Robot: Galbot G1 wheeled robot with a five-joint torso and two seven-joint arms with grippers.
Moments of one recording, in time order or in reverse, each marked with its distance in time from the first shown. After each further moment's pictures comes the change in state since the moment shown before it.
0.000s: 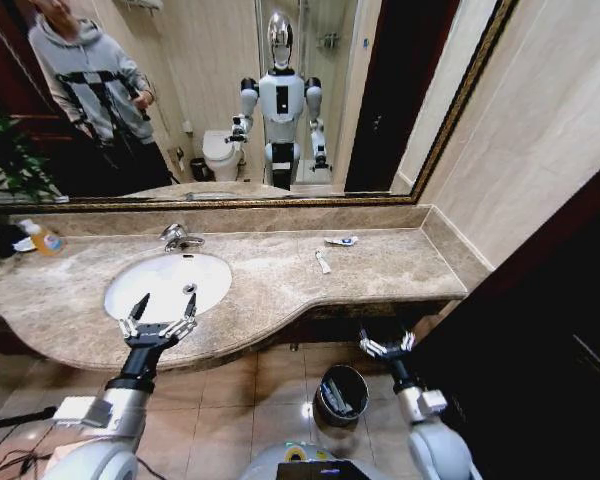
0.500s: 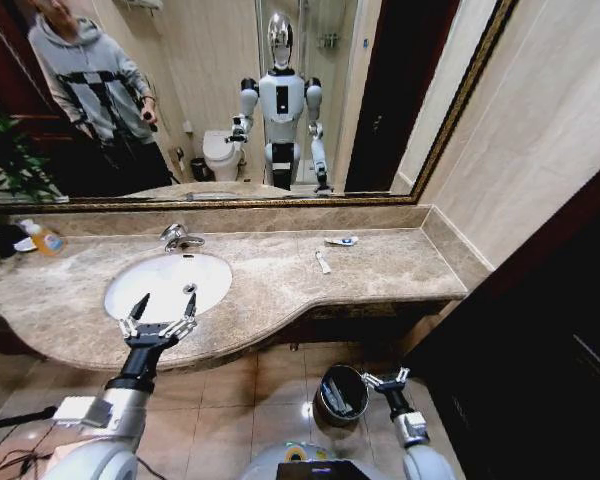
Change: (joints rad) left arm 0.000 0.000 0.000 0.000 0.000 0.000 0.000; right arm -0.087 0.076 0.048 -0.348 -0.081 0.173 -0.001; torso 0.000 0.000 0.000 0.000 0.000
